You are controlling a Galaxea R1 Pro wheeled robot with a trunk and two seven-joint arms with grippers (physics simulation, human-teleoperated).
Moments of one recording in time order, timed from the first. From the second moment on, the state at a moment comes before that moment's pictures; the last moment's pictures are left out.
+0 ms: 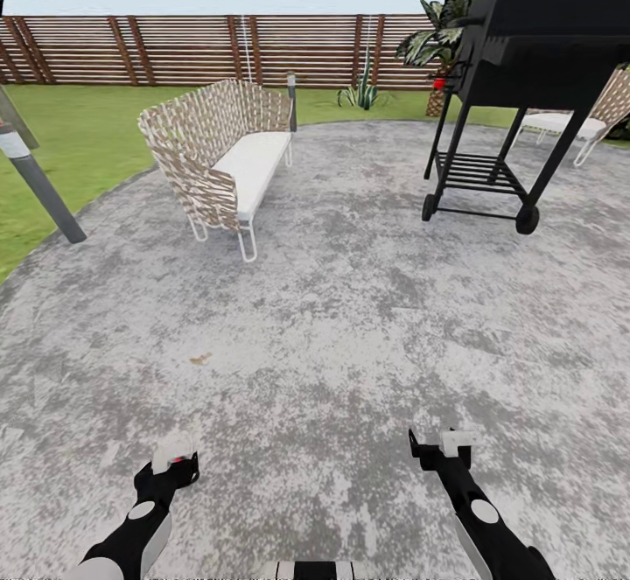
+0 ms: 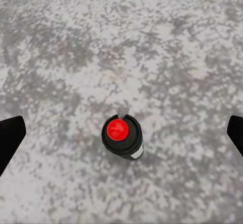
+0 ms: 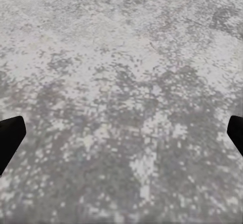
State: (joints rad) left arm -0.55 0.05 0.25 -0.32 -0.08 -0.25 0.12; right arm -0.43 -0.07 0.00 -0.59 0.00 -0.31 0.00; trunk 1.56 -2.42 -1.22
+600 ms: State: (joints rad) left arm -0.55 0.05 0.25 -0.32 -0.08 -0.25 0.12; right arm -0.43 -0.07 0.00 -0.59 0.00 -0.31 0.00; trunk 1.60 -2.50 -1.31
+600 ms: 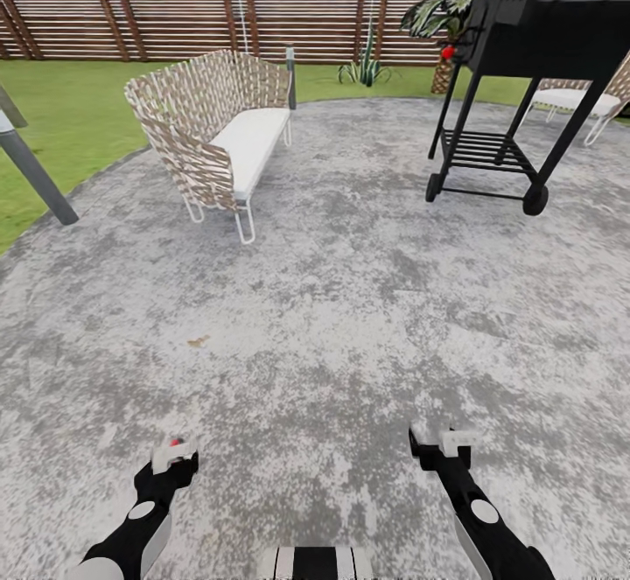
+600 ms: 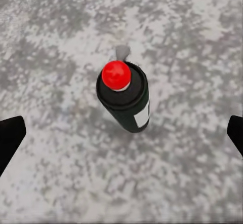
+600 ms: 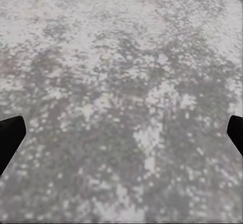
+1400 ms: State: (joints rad) left arm -0.55 0.05 0.25 -0.32 -0.09 -0.25 0.12; right arm -0.43 -0.07 0.00 -0.59 0.00 -0.31 0.00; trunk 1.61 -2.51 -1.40
